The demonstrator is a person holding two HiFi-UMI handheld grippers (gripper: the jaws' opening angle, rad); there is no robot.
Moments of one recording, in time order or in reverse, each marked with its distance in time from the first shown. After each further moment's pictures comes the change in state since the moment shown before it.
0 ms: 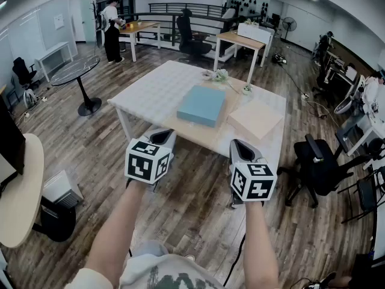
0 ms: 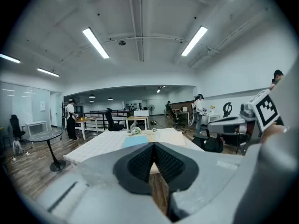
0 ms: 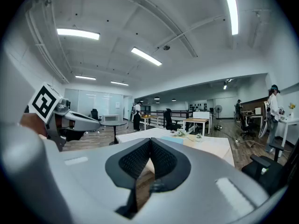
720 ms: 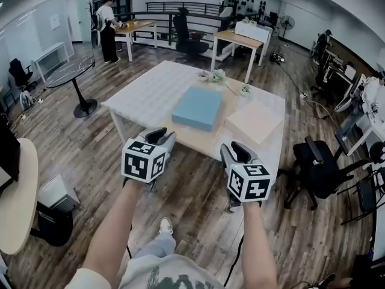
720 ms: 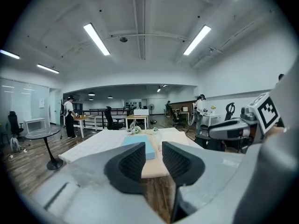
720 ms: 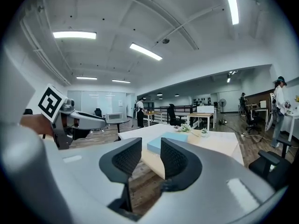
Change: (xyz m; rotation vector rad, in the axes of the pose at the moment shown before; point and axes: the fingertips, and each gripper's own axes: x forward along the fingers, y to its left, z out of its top) left arm 0.051 0.020 -0.003 -0.026 0.010 -0.008; right arm 0.045 -0.017 -0.017 0.031 0.054 0.058
